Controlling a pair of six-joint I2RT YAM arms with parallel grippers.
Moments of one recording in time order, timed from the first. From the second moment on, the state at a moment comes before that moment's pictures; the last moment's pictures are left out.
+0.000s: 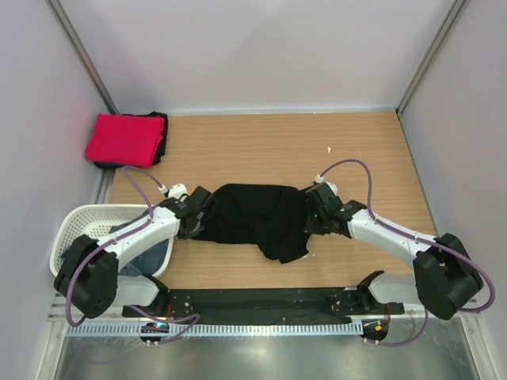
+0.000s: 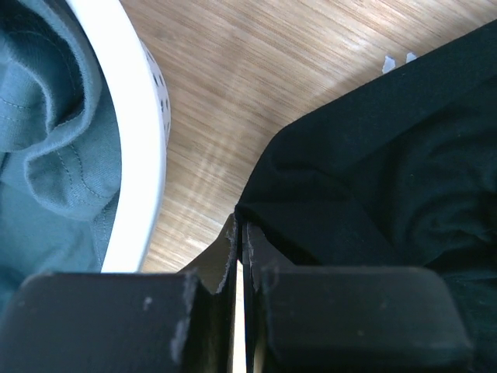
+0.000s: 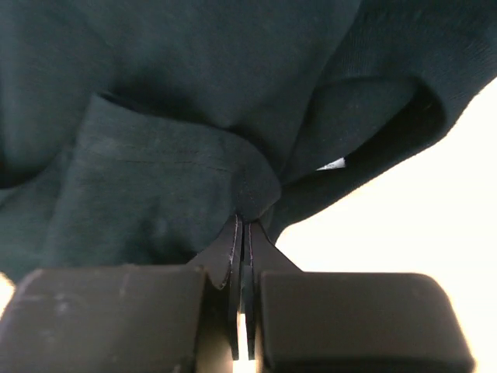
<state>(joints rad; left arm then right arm) -0.59 1.30 0.74 -0.77 -0.53 -0.99 0.59 1.27 0.65 -0.42 0.08 0.71</state>
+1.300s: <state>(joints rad) -0.53 1.04 1.69 -0.76 -0.75 -0.41 0.59 1.13 2.03 -0.75 0.62 0.20</state>
